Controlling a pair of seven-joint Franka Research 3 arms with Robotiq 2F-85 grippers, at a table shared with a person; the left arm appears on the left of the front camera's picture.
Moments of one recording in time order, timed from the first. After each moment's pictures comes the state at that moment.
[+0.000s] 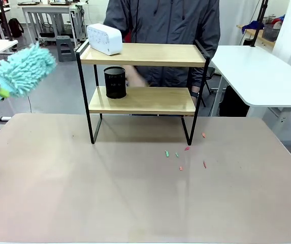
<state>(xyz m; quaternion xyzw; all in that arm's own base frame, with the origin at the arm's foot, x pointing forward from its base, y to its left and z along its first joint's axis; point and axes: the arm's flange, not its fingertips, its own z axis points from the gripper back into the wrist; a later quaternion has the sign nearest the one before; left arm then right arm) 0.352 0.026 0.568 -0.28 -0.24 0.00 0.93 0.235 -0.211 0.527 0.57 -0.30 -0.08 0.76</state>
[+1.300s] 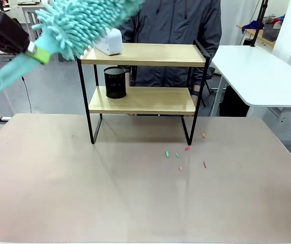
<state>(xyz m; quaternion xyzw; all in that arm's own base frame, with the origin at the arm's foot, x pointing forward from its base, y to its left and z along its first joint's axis) 0.260 -0.113 0.656 -0.33 -0.27 -0.34 0.84 0.286 -0.067 0.660 0.53 -0.29 0.14 0.78</state>
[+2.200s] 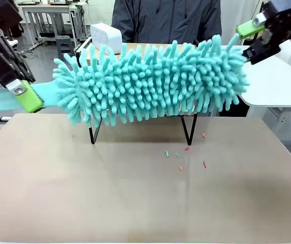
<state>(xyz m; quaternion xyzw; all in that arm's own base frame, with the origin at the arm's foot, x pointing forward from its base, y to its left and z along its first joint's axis) 0.237 -0.168 0.664 -0.36 -0.02 -0.56 0.75 0.344 0.097 0.634 0.53 -0.13 0.29 0.79</state>
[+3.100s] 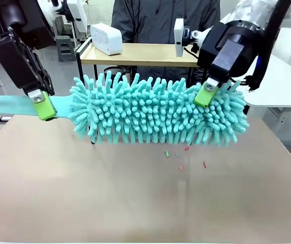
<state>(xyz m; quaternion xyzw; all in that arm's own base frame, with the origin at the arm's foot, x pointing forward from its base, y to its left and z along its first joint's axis) 0.285 -0.196 0.634 -0.37 0.09 -0.58 0.72 0.320 0.232 0.583 0.45 0.15 0.47 0.75</state>
